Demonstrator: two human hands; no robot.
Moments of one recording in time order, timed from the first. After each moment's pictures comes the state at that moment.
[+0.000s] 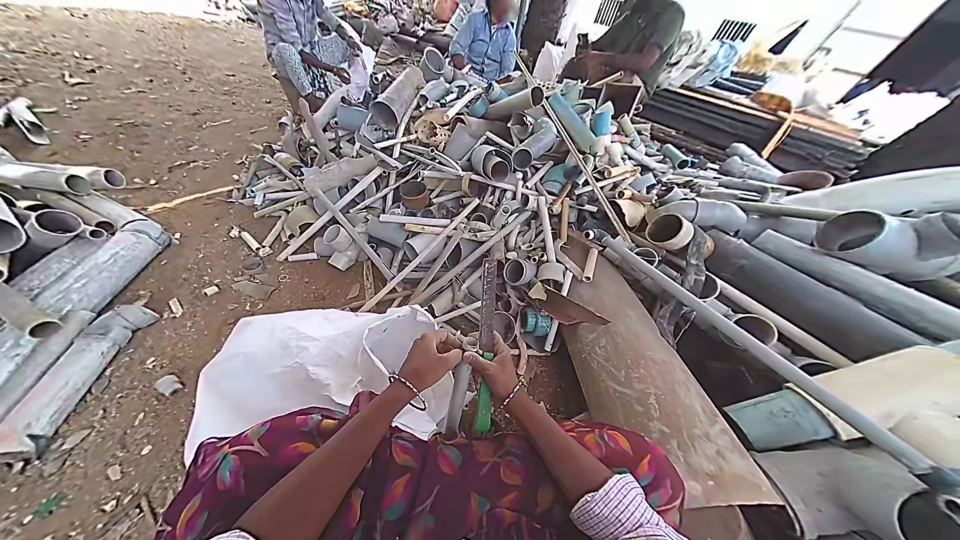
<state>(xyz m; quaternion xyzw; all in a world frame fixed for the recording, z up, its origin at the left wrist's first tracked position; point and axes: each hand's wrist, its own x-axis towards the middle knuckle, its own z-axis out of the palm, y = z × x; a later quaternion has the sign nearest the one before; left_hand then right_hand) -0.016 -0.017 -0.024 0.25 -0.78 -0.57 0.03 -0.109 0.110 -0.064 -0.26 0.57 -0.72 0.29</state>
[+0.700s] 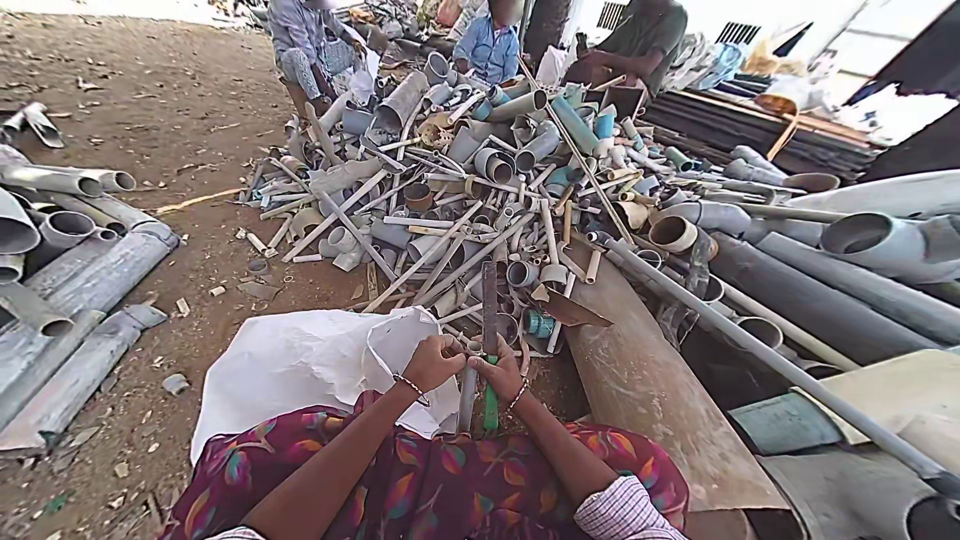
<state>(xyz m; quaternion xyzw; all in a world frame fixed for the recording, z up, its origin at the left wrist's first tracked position) -0.015 -0.018 -0.025 0.23 -0.82 -0.52 0.01 -0.115 0.116 -0.070 -0.31 0.57 -0.71 0.29</state>
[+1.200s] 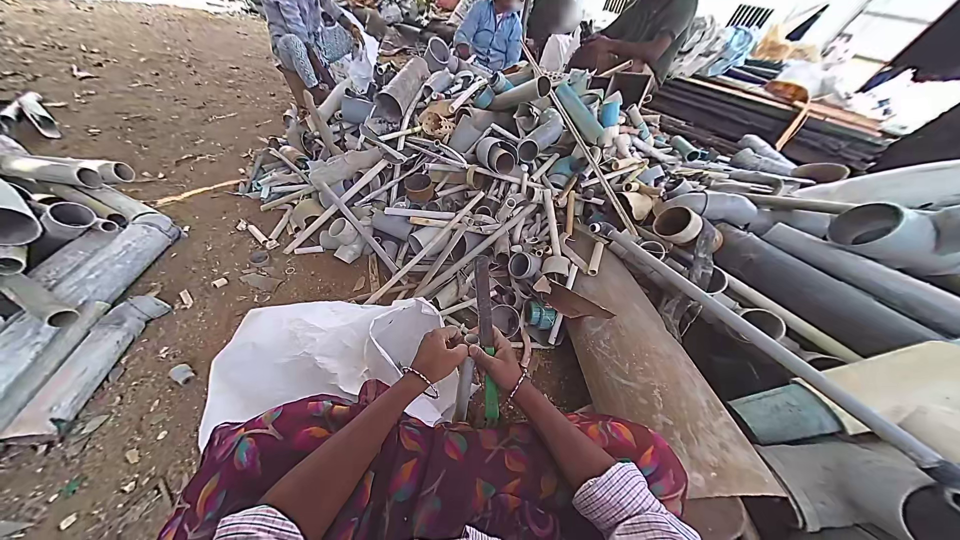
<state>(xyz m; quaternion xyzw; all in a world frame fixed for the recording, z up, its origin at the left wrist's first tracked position) -0.022 -0.016 -0.040 0.23 -0.83 -0.51 0.04 -0.119 0.113 -0.081 -0.34 0.57 -0.68 0.31</state>
